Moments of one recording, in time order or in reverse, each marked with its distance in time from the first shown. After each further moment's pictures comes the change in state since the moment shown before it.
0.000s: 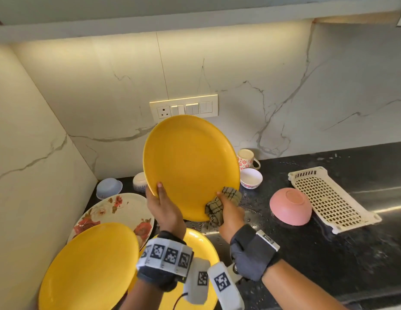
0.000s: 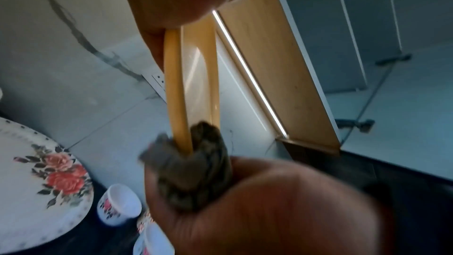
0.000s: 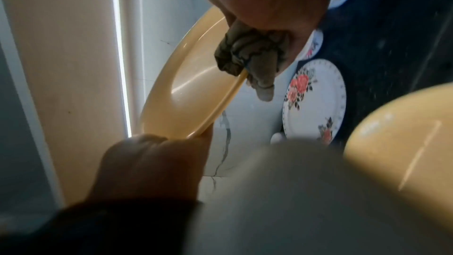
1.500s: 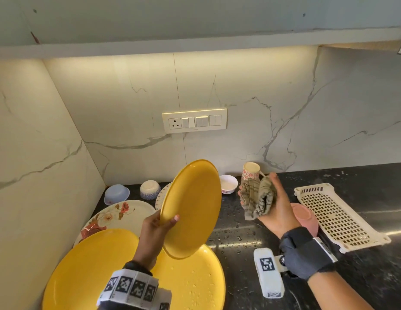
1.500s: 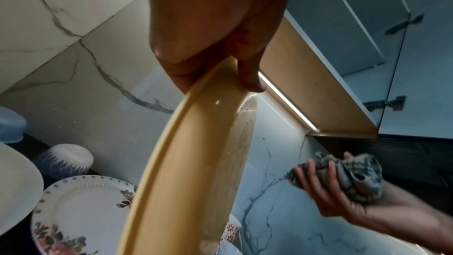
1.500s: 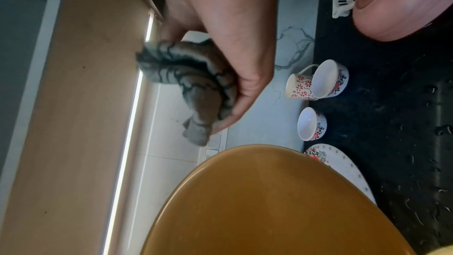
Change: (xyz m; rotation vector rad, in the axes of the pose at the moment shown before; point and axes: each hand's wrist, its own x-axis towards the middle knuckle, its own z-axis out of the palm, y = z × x) left_hand 0.024 0.000 -0.083 0.404 -0.546 -0.135; right_hand -0.028 -0.095 -0.045 0.109 -0.459 -0.204
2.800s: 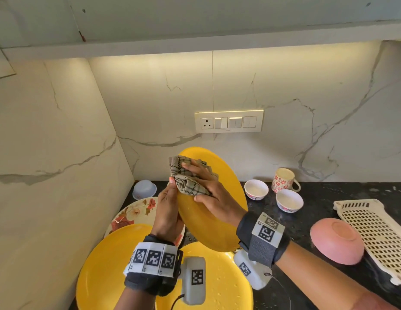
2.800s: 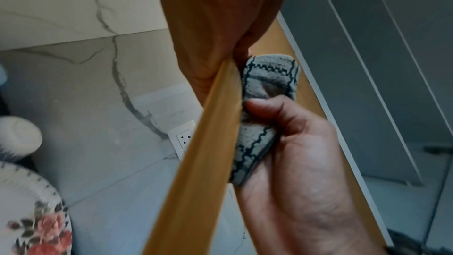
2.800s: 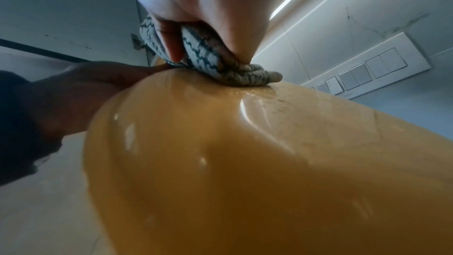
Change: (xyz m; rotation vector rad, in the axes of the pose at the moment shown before) left_hand 0.039 0.057 -0.019 -0.595 0.021 0.034; right_hand 0.035 0.094 0.147 -1.051 -0.887 -0.615
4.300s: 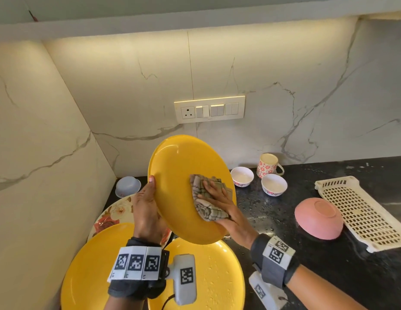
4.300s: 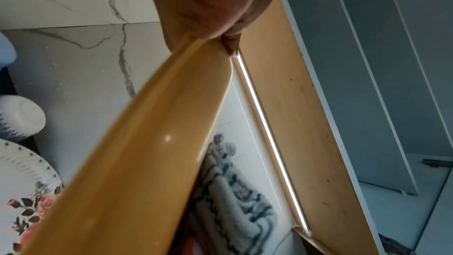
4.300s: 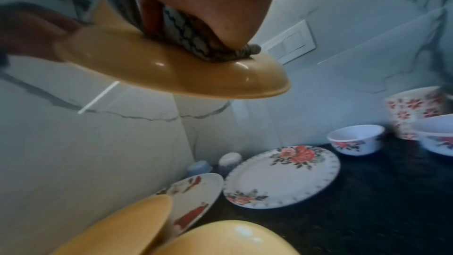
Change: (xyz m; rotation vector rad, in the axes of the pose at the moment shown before) left_hand 0.001 -0.003 -0.007 0.016 0.195 -0.012; right_hand -0.087 0.058 0.001 0.058 0.115 0.169
